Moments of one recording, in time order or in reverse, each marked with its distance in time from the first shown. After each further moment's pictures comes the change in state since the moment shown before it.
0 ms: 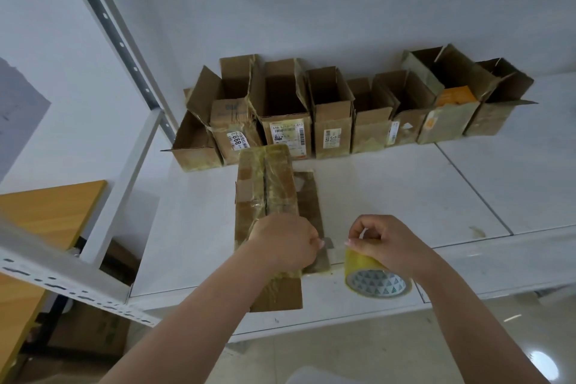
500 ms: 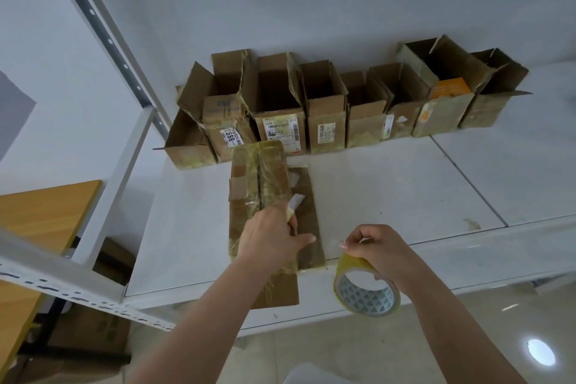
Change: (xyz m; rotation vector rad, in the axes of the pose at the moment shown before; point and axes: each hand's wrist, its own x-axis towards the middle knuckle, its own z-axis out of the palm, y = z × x) left_hand 0.003 -0.009 0.027 -0.432 0.370 -0.276; right_hand -0.005 0.009 0.021 0.263 0.041 0.196
